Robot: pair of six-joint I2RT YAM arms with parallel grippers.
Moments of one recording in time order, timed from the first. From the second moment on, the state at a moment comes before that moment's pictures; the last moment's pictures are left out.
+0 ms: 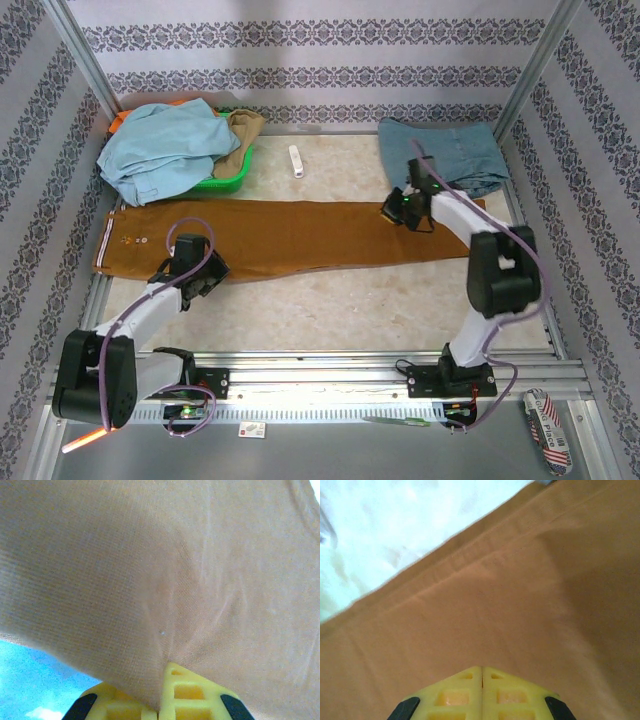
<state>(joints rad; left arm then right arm) -0.10 1.13 0.44 -0.23 0.11 -0.85 0.16 1.83 1.26 -0.54 -0.33 0.73</state>
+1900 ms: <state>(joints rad) -0.14 1.60 0.70 0.04 0.33 -0.83 -0.04 2.02 1.37 -0.72 -0.39 0.64</state>
